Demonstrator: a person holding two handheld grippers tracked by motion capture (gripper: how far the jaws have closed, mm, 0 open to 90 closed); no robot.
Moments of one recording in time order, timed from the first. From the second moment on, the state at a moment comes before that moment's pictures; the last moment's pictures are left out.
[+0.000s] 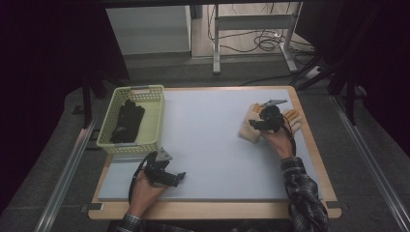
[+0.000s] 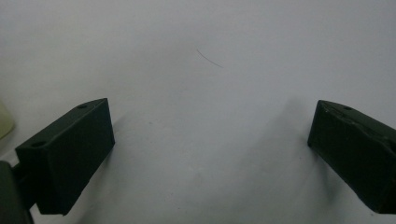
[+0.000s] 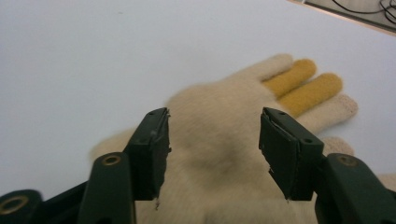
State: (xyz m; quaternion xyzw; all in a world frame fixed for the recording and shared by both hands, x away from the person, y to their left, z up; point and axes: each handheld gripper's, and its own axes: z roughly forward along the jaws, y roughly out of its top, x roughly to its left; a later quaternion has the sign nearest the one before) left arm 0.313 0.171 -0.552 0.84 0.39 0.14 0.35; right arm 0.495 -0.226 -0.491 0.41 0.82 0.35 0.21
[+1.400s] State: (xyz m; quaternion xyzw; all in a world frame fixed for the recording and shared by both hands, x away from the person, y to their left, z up) left arm 0.313 0.172 -0.552 0.84 0.39 0.14 0.35; right arm 0.469 -0.185 -0.472 0.33 0.85 0.38 0.16
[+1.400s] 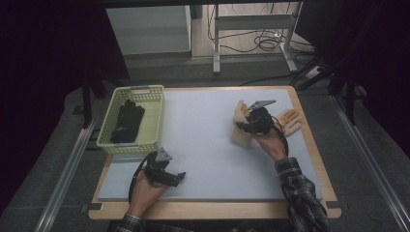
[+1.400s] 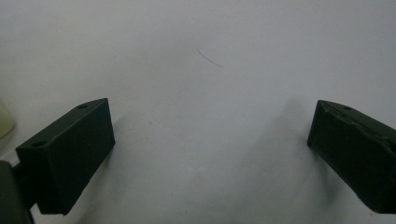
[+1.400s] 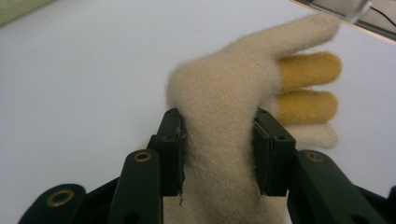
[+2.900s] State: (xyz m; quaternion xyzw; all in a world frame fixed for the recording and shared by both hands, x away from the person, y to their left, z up) left arm 0.313 0.171 -0.552 0.84 0.39 0.14 0.35; right arm 0.391 -0.179 -0.502 0.29 0.87 0.38 0.12
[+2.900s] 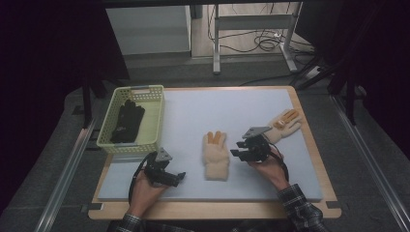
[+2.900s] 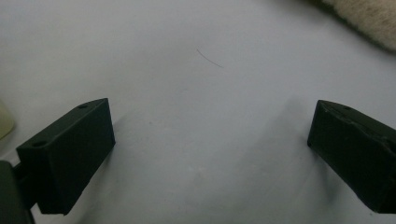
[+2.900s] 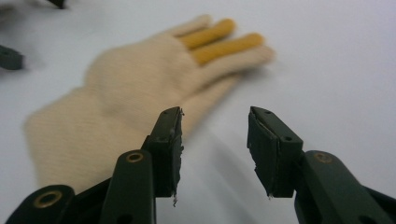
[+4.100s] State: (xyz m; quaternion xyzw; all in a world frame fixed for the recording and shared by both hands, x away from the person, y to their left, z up) left arm 0.313 0.172 -0.552 0.84 0.39 0.14 0.35; right arm 0.495 -0.307 -0.518 0.52 0.76 0.31 0.24
